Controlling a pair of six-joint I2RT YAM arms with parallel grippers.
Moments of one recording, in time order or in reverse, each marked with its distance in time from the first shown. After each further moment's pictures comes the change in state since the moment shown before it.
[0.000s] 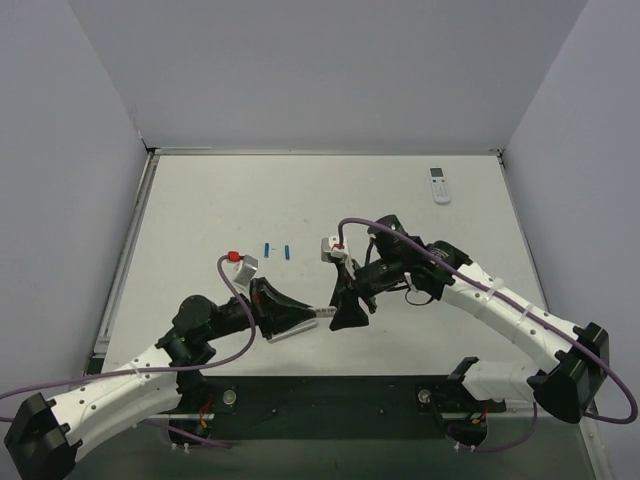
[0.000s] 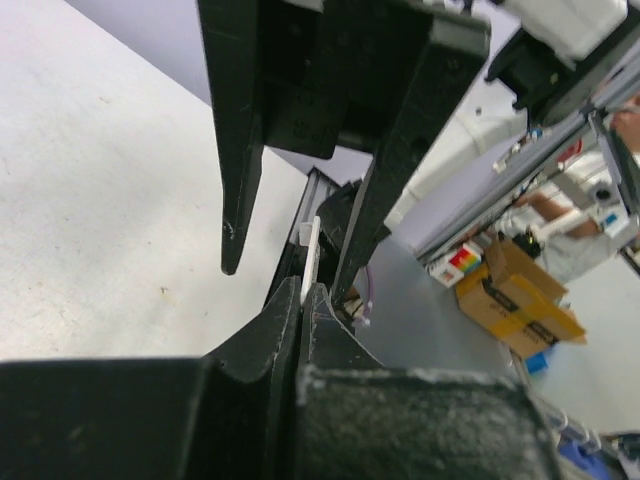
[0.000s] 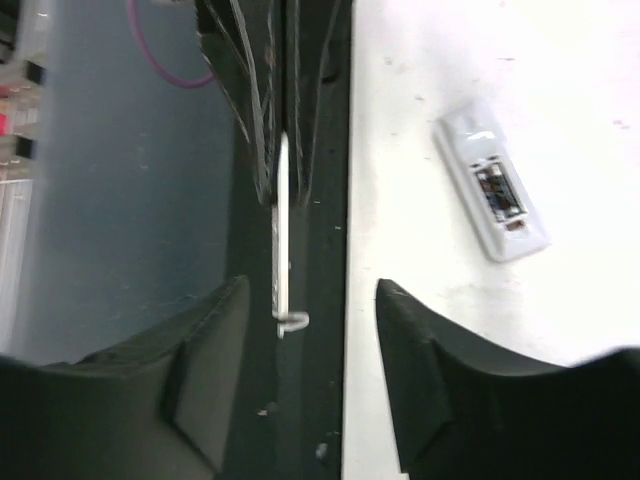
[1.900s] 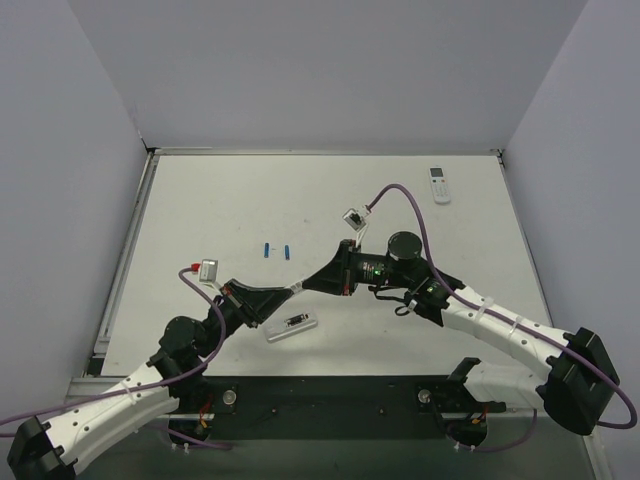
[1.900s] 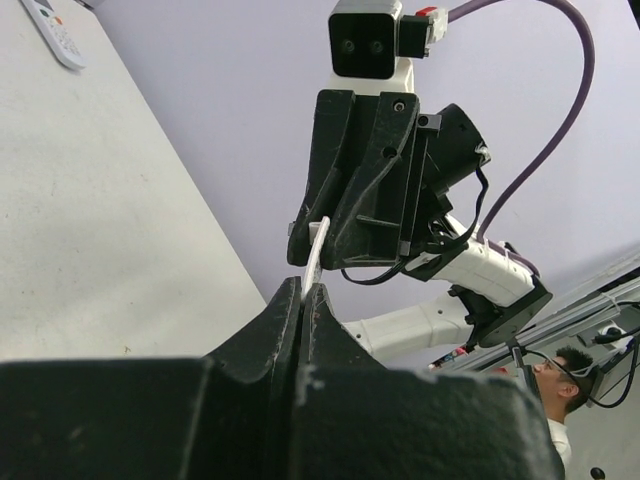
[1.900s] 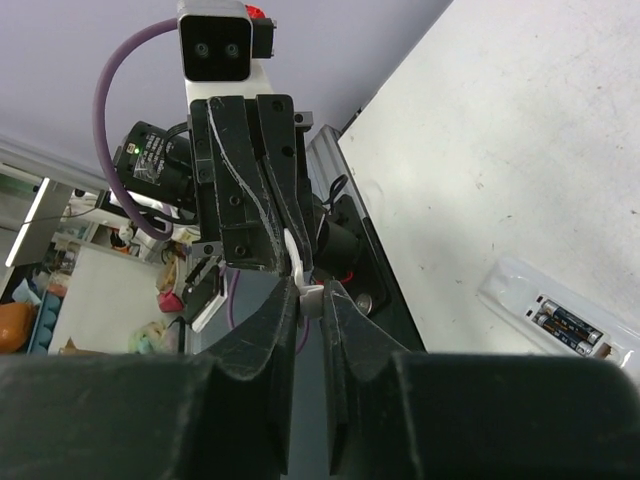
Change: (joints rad) left arm 0.000 -0.241 -0.156 0.021 -0.467 -0.410; right arm 0.005 -0.106 -0.372 1.004 0.307 1.074
